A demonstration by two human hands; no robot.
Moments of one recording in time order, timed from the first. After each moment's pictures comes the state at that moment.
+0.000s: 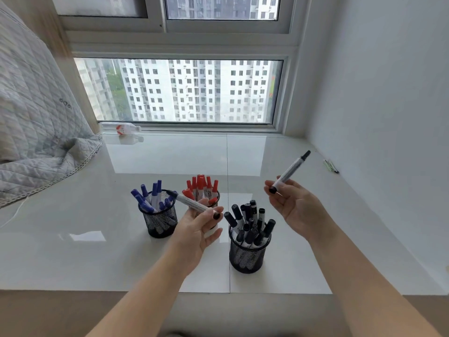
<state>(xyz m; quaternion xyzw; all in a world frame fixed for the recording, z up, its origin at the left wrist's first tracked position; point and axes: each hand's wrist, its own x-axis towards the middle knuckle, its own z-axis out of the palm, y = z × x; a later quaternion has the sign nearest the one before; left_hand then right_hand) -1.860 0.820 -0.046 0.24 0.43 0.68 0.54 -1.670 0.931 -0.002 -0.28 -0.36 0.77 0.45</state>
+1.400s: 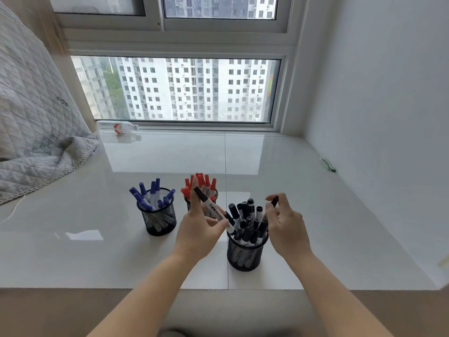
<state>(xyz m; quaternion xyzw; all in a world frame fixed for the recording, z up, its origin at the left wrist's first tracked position) -1.853 0.824 -0.051 0.55 0.64 0.51 0.18 -1.679 0.892 -0.047 -0.49 -0.74 0.24 0.40</state>
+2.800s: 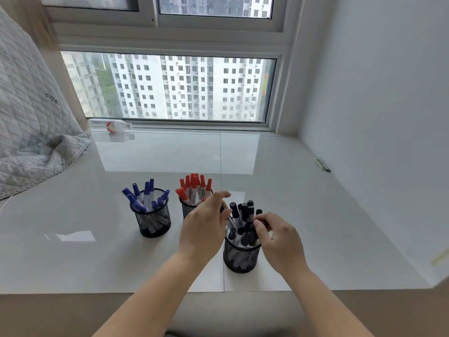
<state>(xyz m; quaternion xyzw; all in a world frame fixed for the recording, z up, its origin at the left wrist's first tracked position) -1.834 0.829 -0.036 0.64 0.65 0.40 -0.05 -1.674 0.877 -0.059 -0.49 -0.77 0.21 0.36</state>
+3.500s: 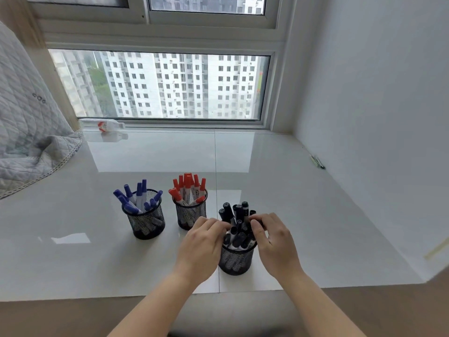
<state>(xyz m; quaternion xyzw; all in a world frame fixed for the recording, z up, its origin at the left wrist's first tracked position) -1.834 0.822 -0.076 0.69 0.64 0.34 0.01 -1.672 0.880 -0.075 -0.45 -0.76 0.24 0.41</state>
